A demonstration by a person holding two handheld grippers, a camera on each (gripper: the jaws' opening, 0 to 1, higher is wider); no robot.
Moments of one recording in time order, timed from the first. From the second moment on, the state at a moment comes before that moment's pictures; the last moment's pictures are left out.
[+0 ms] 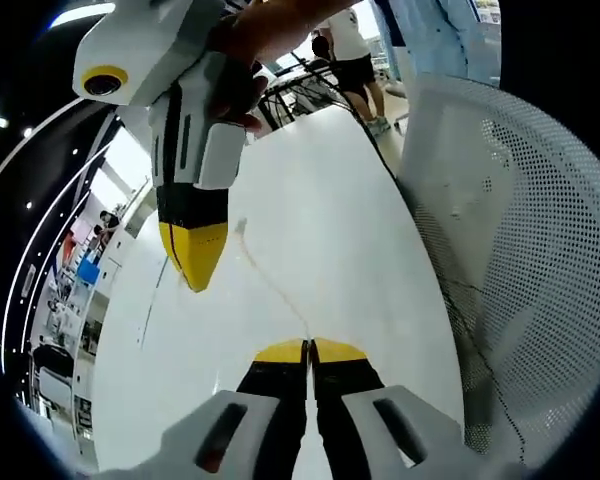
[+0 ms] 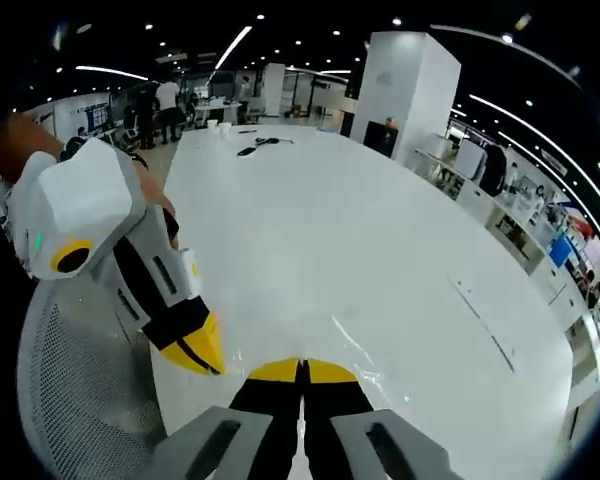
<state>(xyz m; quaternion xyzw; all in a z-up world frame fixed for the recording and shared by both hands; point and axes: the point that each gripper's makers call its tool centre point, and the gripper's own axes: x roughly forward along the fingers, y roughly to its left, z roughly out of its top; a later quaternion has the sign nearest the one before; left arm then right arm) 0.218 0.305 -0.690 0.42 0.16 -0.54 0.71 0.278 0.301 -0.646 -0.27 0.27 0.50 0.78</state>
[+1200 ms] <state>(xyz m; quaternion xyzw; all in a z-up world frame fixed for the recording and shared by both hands) 0.241 0.313 -0.683 0.43 0.17 -0.50 0.73 0.294 0.305 -0.622 -0.31 0.16 0.47 0.81</state>
